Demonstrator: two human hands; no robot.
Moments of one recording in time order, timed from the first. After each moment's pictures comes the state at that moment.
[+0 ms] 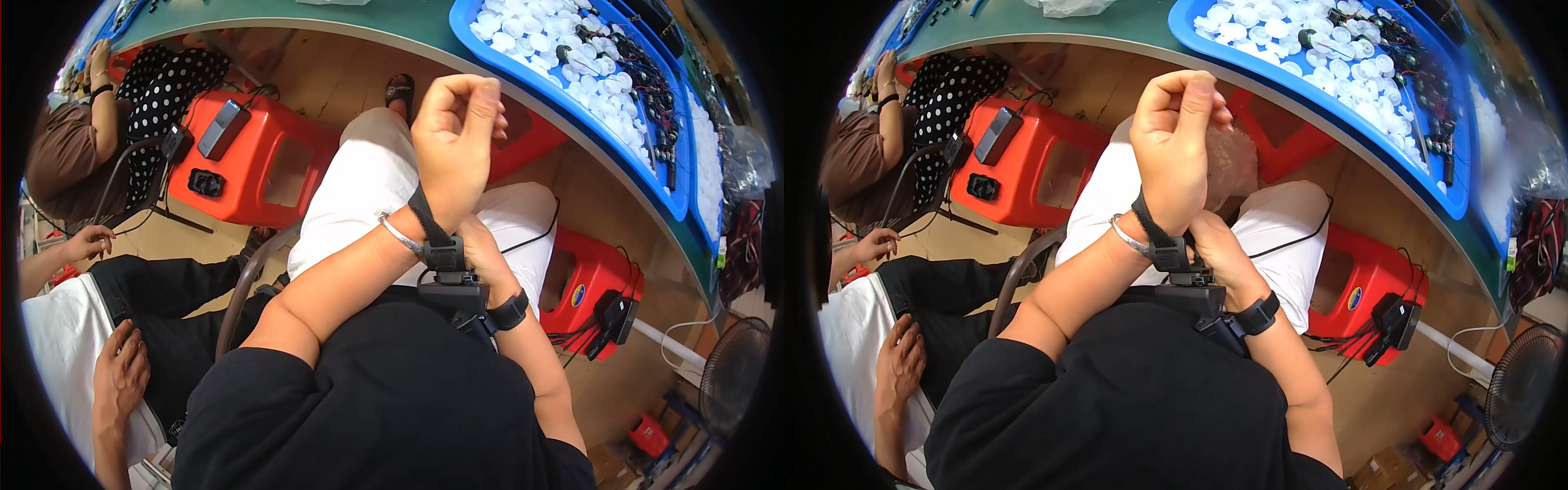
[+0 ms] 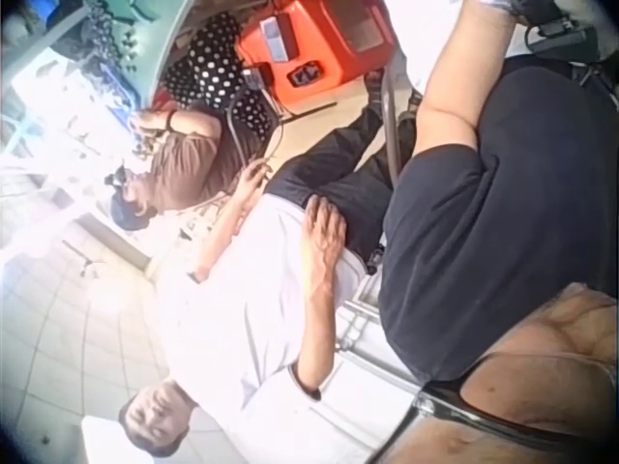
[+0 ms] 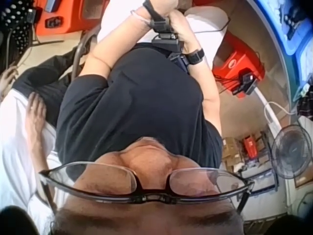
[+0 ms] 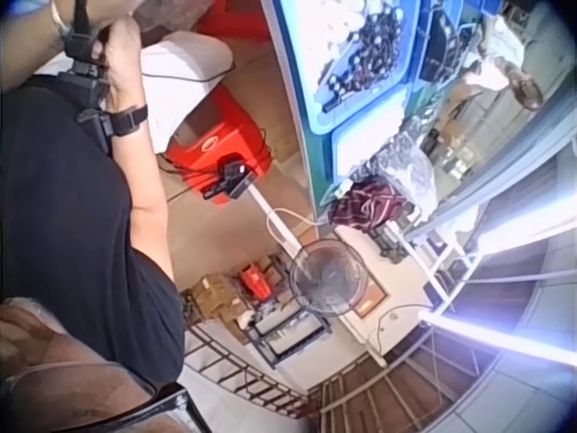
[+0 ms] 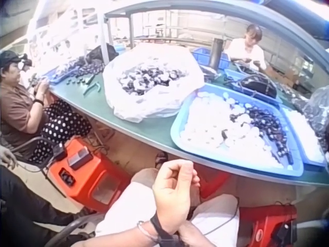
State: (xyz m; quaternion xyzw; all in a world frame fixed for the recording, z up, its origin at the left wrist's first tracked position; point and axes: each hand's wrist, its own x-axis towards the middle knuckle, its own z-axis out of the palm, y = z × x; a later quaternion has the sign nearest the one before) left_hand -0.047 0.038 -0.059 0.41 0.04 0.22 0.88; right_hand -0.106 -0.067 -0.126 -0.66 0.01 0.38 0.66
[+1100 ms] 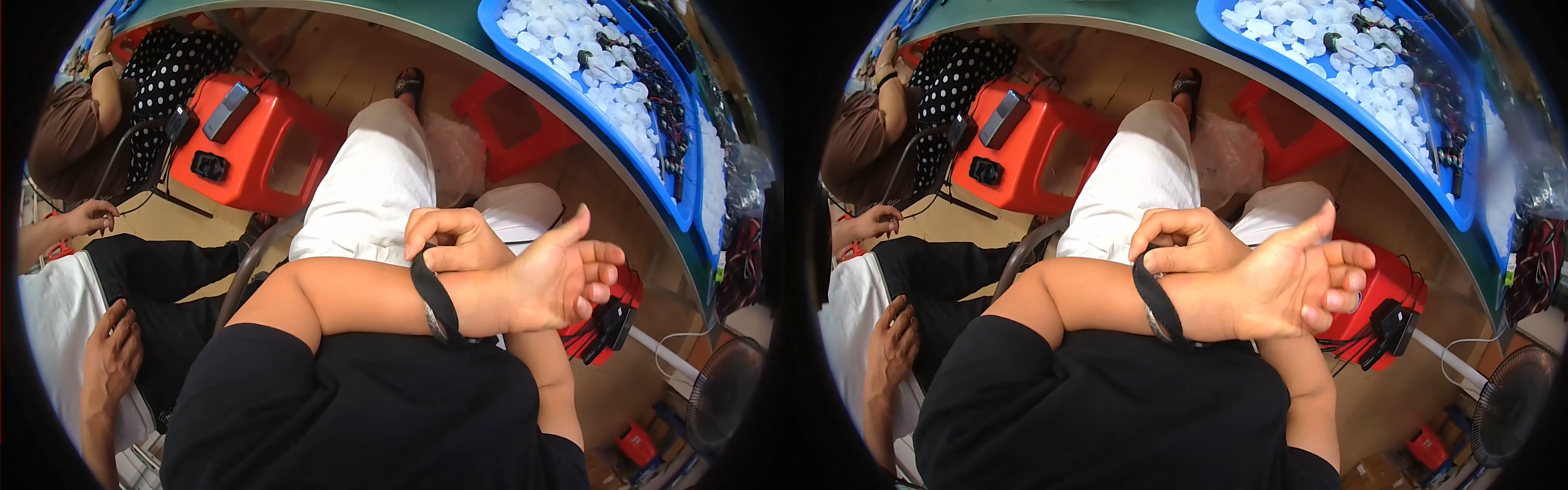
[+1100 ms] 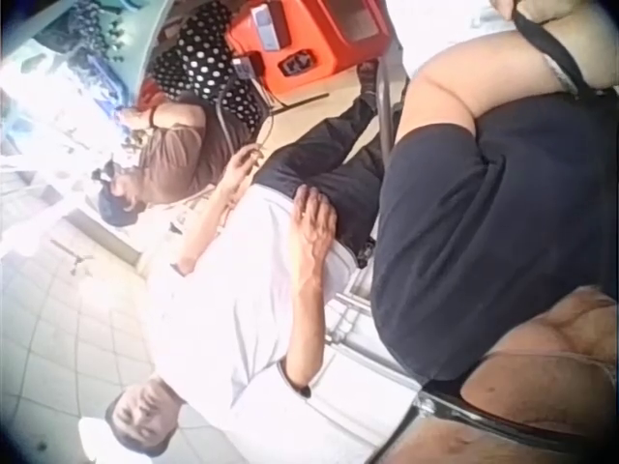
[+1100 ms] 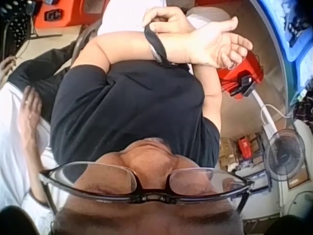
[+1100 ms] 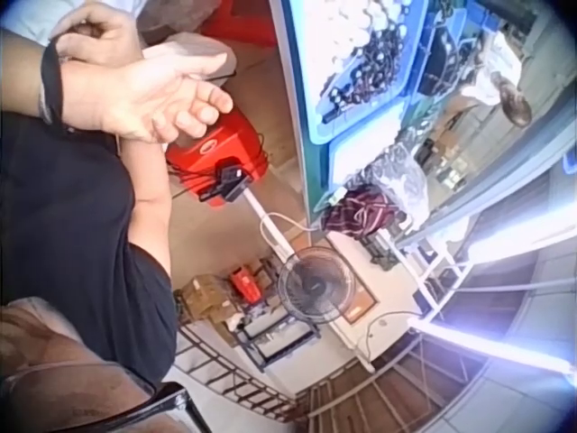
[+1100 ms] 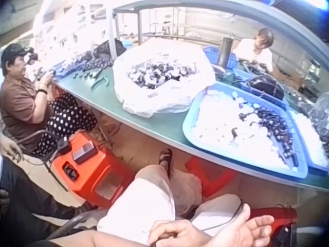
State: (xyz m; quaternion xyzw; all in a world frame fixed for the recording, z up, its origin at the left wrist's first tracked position) left_hand -0.111 -0.032 -0.046 -0.14 0.10 -0.47 0.86; right_hand -0.093 -0.044 -0.087 -0.40 -0.25 0.48 0.74
